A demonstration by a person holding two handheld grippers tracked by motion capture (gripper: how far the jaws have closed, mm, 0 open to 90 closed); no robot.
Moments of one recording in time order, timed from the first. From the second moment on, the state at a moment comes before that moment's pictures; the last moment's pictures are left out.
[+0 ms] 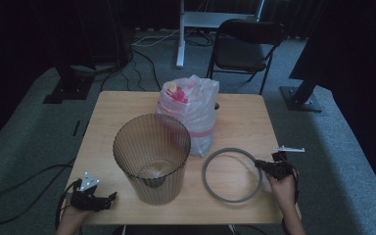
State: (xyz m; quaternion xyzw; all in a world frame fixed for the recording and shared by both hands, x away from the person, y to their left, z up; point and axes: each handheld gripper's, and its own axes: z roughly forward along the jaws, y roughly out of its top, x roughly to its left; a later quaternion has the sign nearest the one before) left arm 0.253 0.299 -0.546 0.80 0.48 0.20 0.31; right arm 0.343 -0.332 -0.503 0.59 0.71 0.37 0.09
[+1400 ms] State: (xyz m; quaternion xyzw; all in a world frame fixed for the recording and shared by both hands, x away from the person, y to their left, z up) left arm 0.254 0.299 -0.547 0.80 0.48 0.20 0.31; right arm 0.344 -0.339 -0.394 0.55 0.68 0.47 0.14
